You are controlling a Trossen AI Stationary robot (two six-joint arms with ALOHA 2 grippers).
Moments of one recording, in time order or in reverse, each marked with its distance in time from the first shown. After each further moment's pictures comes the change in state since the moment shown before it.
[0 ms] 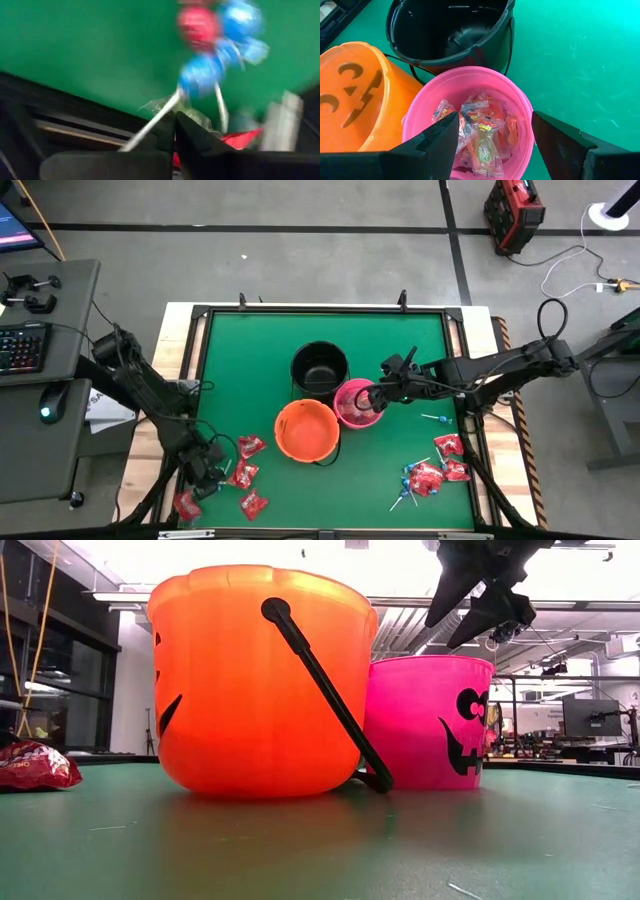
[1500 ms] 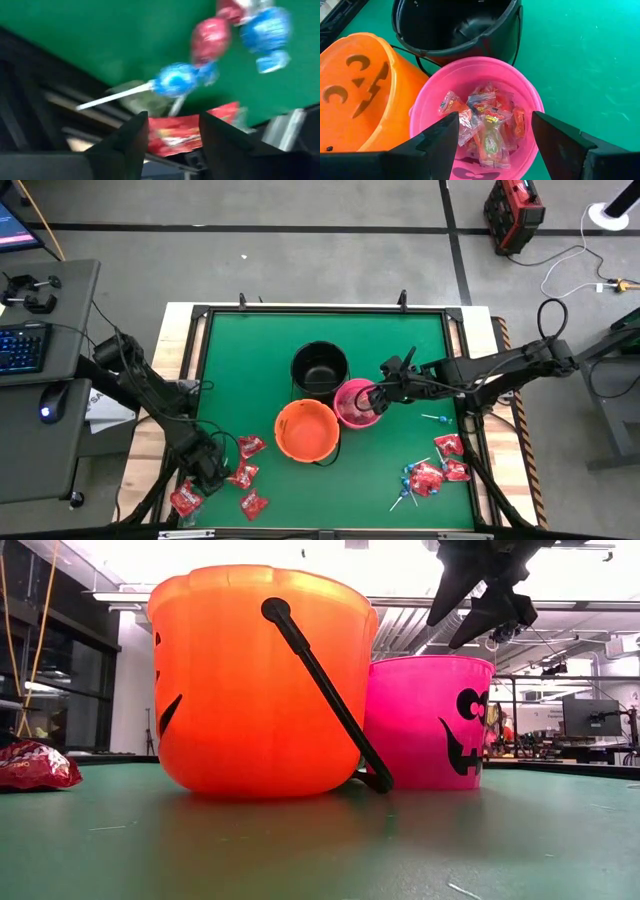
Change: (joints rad) left arm 0.055 0.052 0.012 -0.049 0.096 -0.103; right arm 0.000 0.000 0.000 0.003 -0.049 0.006
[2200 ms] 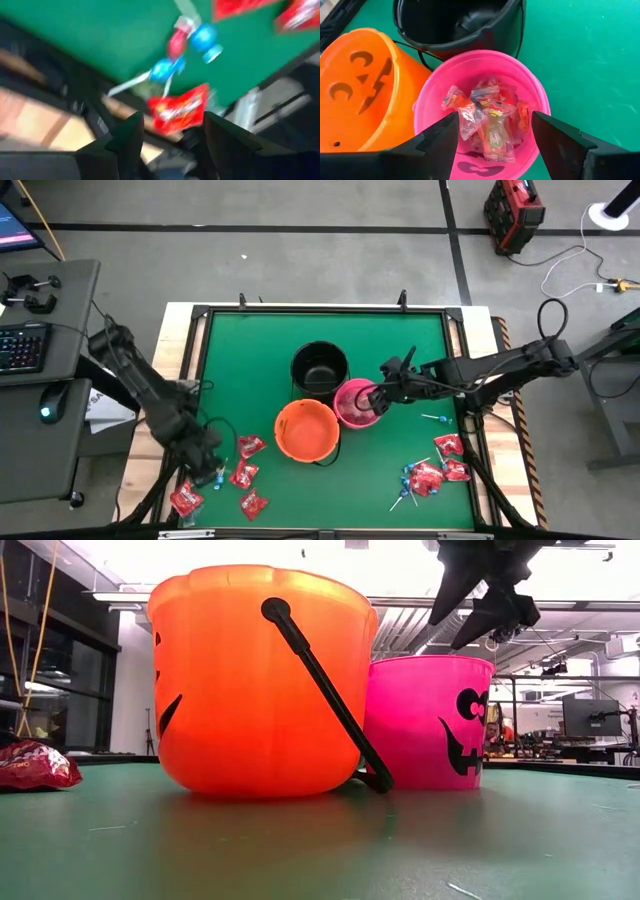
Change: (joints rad) left arm 0.036 -0.153 0.224 -0.374 -0.165 0.144; right arm 0.000 -0.001 0.000 -0.003 -0.036 0.020
